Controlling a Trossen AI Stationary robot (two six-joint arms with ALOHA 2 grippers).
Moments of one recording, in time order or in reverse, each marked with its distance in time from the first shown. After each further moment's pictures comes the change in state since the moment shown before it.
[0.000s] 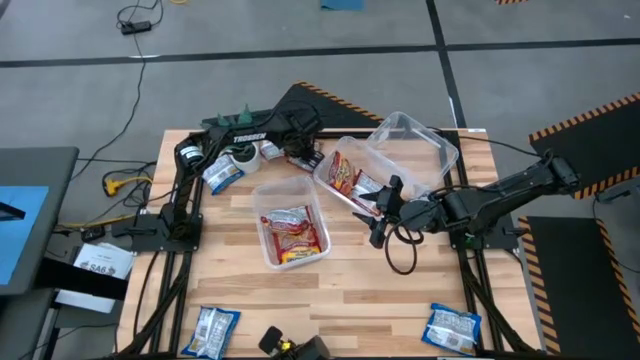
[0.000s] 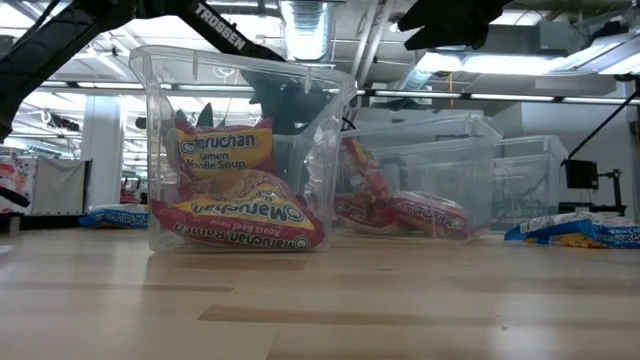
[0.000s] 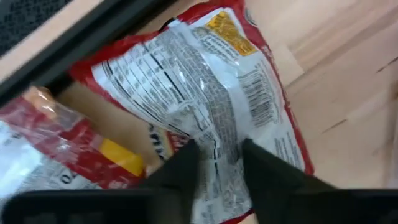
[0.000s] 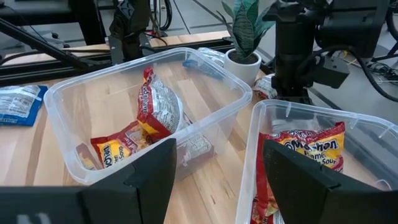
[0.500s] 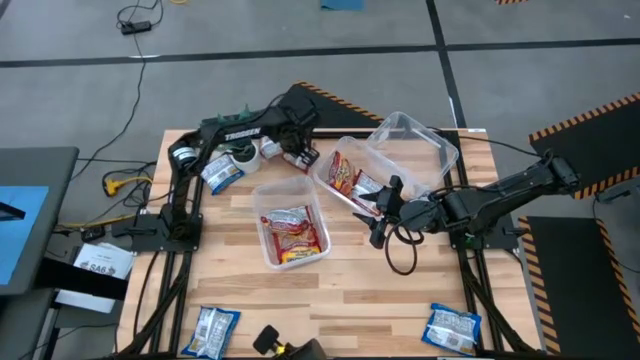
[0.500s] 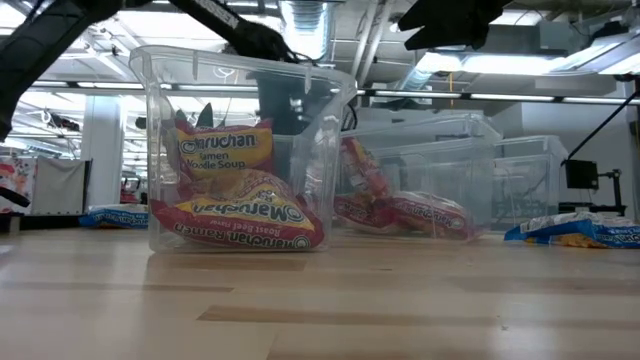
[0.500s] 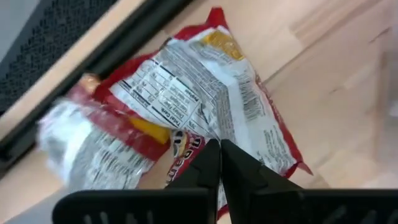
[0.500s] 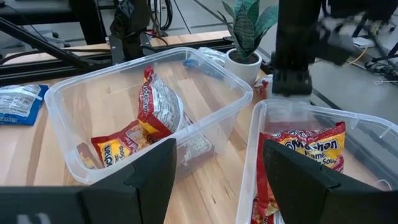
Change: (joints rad) left arm -0.001 -0.064 0.071 -0.140 -0.029 0.079; right arm 0.000 0.000 0.000 -0.001 0.000 -0.001
